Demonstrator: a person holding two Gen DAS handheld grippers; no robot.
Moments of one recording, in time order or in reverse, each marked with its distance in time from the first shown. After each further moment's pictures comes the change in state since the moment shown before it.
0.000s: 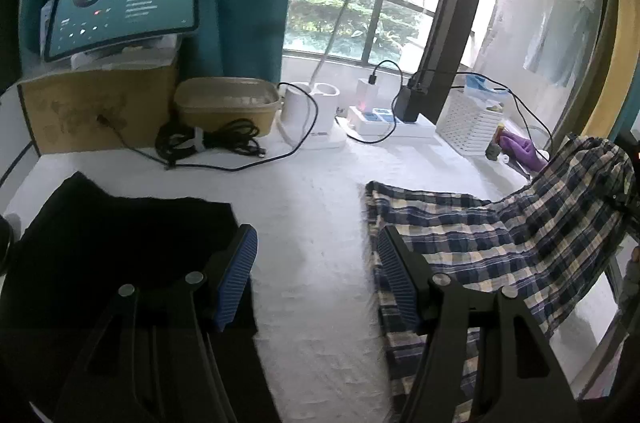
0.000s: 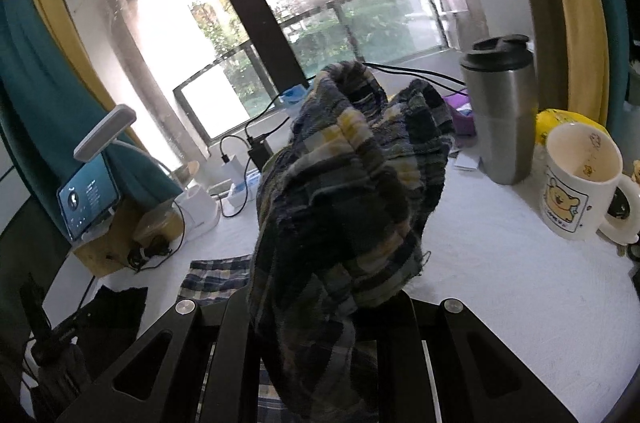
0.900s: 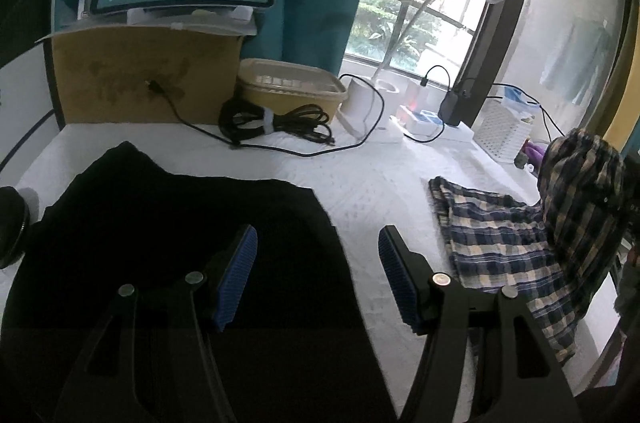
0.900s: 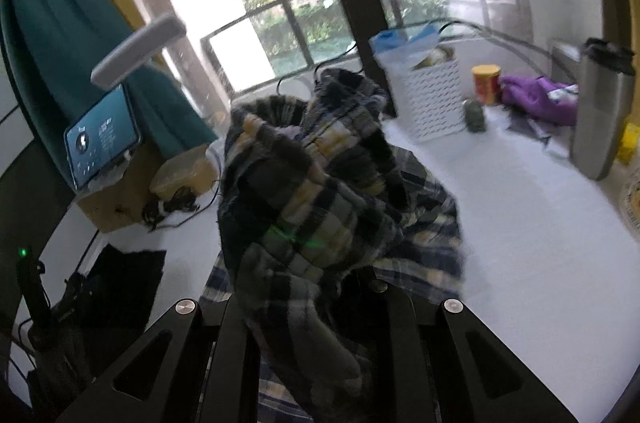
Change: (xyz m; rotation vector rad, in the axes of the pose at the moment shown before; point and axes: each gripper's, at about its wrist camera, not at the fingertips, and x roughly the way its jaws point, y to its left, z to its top) left arm 0.000 0.083 -0.013 -0.068 0.003 0.017; right arm 0.072 0.105 -0.027 -0.128 0.144 0.048
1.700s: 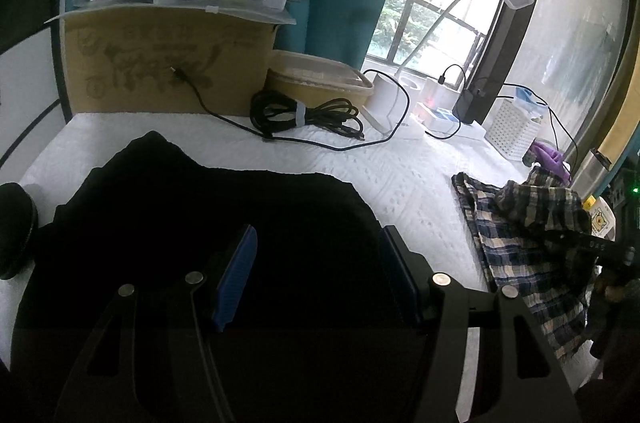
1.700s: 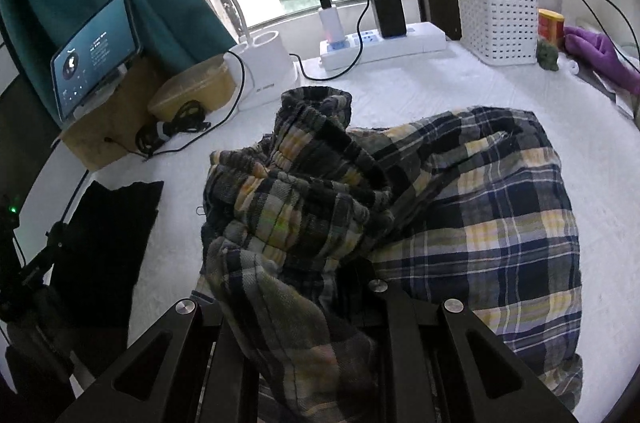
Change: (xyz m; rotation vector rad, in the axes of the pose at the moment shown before) left arm 0.002 0.040 -0.003 -0.012 0.019 -0.011; right arm 0.087 0.062 -0.046 -0.057 0.206 -0.004
